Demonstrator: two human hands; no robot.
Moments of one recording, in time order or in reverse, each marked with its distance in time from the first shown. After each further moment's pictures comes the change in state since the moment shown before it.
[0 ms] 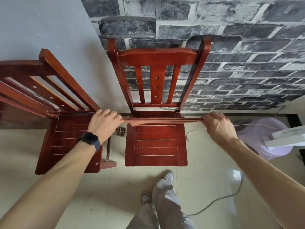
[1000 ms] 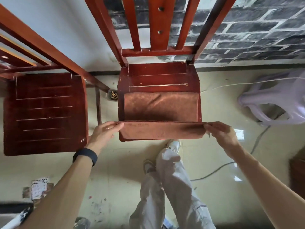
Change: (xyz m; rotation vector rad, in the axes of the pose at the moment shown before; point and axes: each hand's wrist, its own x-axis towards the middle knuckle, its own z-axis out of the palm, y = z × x) left_hand -0.097 0.090 0.221 -1.509 -0.623 -1.098; right_hand -0.099 0.011 0.225 0.974 -0.316 0.897
